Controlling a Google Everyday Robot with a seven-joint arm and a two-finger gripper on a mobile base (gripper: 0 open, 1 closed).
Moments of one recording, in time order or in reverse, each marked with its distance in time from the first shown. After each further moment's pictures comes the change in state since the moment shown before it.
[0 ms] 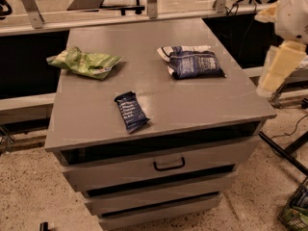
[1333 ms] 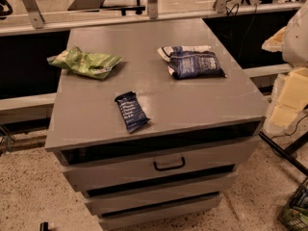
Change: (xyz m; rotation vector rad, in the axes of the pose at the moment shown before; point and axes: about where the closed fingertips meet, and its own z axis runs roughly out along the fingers) arm -0.005 0.086 -0.024 -0.141 0.082 0.114
